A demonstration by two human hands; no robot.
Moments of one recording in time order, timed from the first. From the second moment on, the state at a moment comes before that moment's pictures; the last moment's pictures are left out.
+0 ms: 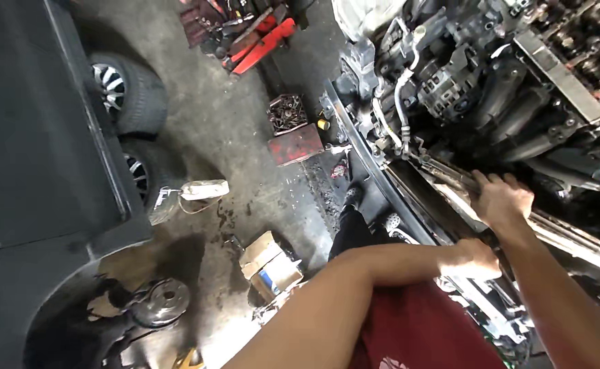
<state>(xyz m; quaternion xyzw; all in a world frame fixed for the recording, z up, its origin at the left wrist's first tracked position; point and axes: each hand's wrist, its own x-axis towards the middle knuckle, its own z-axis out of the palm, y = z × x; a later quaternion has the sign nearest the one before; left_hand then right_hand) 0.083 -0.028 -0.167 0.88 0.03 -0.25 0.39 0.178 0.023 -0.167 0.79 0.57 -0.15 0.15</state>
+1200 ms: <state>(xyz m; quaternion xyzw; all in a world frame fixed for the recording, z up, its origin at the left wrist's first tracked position) 0.065 -0.055 -0.190 0.82 0.03 -0.28 0.49 0.176 0.025 -0.161 0.82 0.54 -0.13 0.17</state>
